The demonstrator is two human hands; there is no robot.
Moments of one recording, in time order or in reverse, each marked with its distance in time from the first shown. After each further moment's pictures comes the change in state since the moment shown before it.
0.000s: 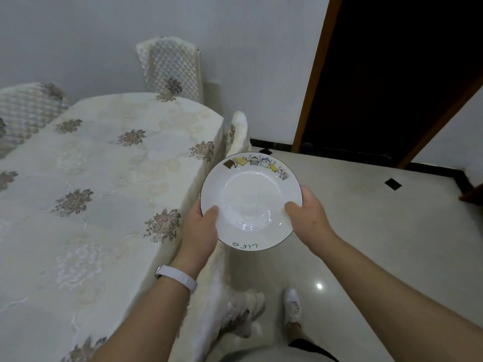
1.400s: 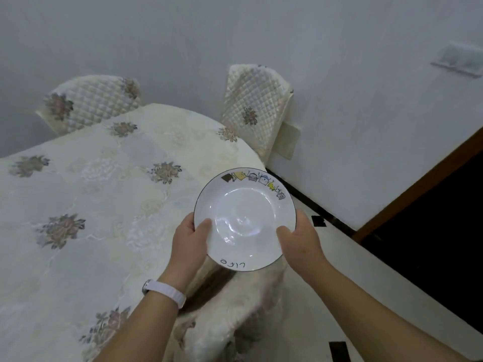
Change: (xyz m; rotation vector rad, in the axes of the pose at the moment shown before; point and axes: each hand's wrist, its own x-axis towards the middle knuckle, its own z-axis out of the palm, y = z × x) left_hand 0.337 0.055 0.043 -0.101 0.499 -0.068; right_hand 0.395 -0.116 0.121 -0.251 -0.439 -0.146
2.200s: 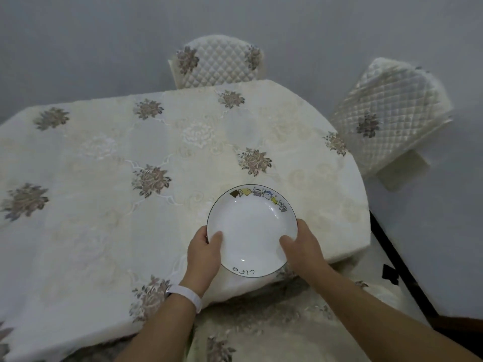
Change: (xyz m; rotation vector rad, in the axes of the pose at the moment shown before) left_hand 0.062 -0.079 -0.087 0.043 0.520 -0.227; right_hand 0.120 0.009 0.169 -0.383 -0.537 -0.093
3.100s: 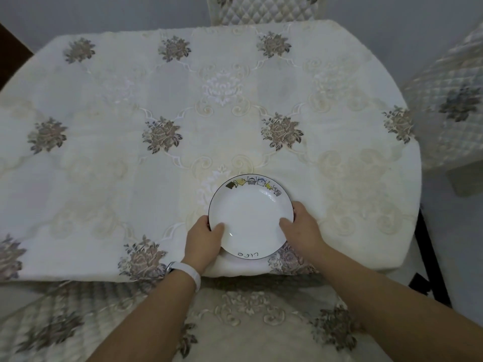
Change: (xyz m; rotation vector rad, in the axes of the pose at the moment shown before) left_hand 0.023 -0.050 0.044 0.354 0.121 -0.266; right_hand 0.107 0.056 0.015 -0.133 -0.323 -0.036
